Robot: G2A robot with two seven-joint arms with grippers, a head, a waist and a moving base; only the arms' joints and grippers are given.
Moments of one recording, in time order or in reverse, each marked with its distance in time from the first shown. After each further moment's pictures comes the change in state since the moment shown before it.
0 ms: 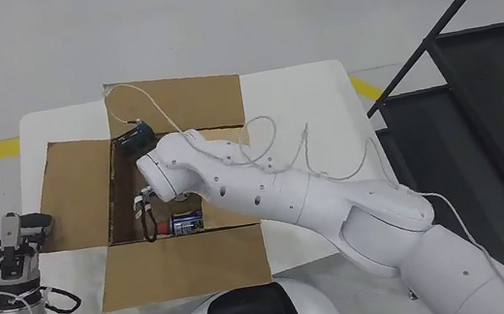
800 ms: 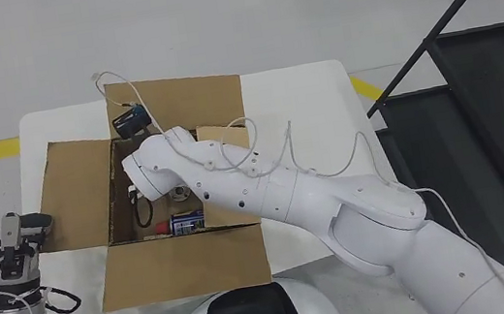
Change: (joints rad) left arm 0.000 0.000 0.000 0.000 0.000 0.000 0.000; right arm 0.051 -0.053 -0.022 0.091 -0.138 0.043 -0.042
